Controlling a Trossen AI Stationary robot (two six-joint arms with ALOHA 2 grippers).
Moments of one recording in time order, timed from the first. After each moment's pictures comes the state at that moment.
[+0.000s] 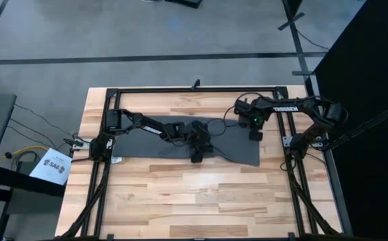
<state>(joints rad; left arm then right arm) 0.15 2.12 1.15 0.30 0.24 0.22 -0.52 1.56 0.81 -0.87 0.28 -0.37</state>
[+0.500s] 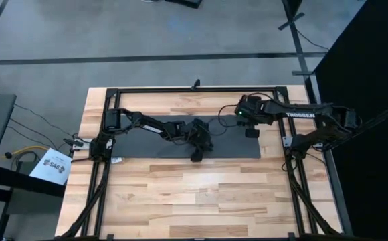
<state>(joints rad) 0.16 2.11 1.18 0.24 0.26 0.26 -0.40 1.36 0.81 -0.75 0.40 -0.42</state>
